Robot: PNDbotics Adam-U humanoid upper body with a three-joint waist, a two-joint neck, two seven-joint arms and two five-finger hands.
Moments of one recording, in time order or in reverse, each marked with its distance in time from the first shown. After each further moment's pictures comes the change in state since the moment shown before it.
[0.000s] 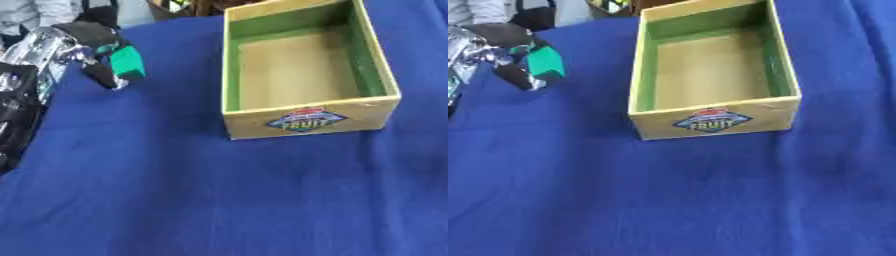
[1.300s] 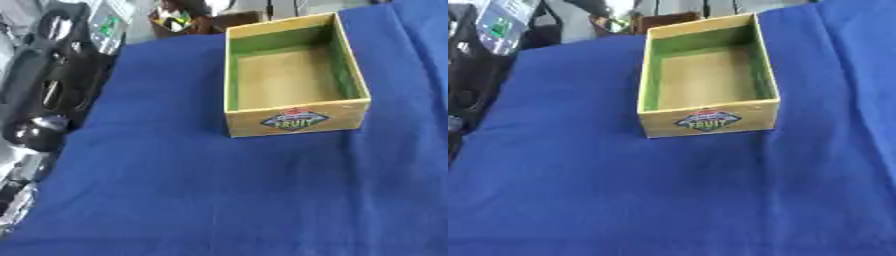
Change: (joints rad) left arm -0.155 -0.327 -0.104 -0.336 0.198 0.120 0.047; right arm -0.012 0.036 0.019 0.000 -0.034 -0.011 0.021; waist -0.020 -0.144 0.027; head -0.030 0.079
